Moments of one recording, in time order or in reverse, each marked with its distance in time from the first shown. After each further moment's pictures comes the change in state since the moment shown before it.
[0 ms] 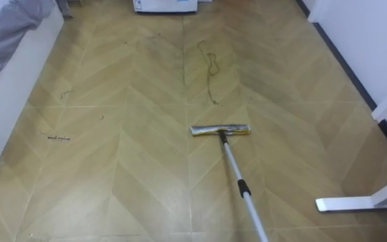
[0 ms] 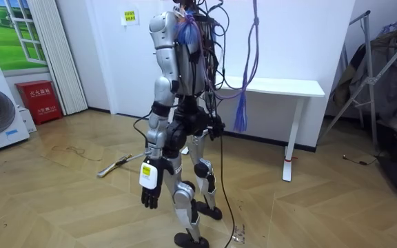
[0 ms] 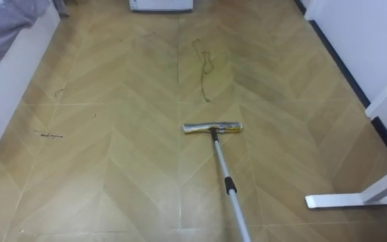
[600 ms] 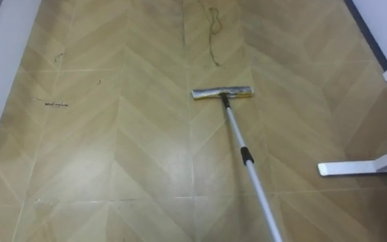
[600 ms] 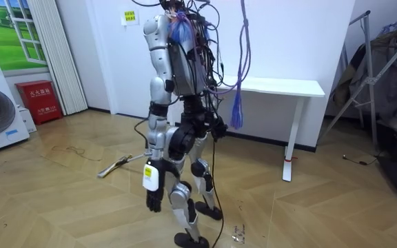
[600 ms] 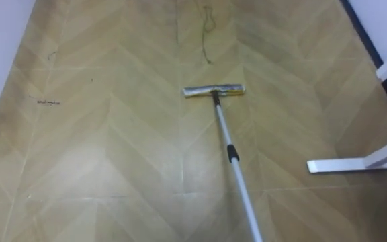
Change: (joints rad) left arm -0.152 0.005 -0.056 0.089 0.044 -0.026 0.000; right arm -0.090 -0.027 0.010 0.017 0.030 -0.056 -0.073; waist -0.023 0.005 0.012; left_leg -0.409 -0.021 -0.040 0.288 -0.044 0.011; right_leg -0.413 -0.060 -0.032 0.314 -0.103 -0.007
